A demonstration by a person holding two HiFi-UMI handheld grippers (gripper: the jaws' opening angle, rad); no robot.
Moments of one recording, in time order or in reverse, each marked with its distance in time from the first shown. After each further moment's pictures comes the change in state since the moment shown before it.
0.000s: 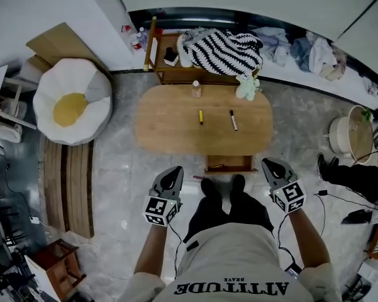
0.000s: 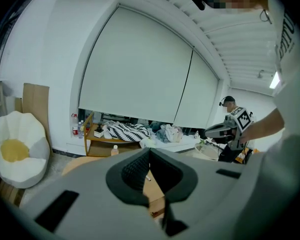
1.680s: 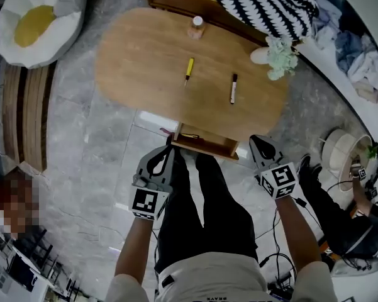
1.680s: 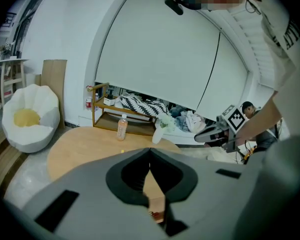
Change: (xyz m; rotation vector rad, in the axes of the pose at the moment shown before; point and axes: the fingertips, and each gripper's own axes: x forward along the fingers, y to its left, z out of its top) left arm 0.184 0.024 -0.159 -0.143 0.117 0.211; right arm 0.221 -0.115 -0.170 0.015 0.275 0.261
